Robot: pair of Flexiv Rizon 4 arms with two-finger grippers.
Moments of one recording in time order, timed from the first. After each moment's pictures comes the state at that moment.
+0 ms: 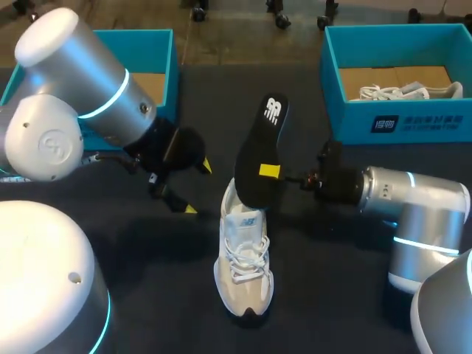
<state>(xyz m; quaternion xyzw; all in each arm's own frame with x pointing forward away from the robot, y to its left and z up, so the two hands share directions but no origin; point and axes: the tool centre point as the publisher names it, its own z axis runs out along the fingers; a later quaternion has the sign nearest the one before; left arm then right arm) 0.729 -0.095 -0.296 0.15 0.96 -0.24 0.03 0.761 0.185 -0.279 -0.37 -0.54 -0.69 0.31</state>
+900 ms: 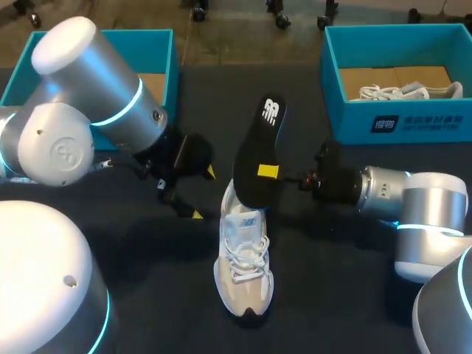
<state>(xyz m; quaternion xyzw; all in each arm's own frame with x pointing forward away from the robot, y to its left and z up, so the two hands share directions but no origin) 0.729 -0.104 -0.315 0.13 0.97 -0.22 0.02 0.760 0.188 -0.281 -0.37 -0.54 -0.68 0.32</state>
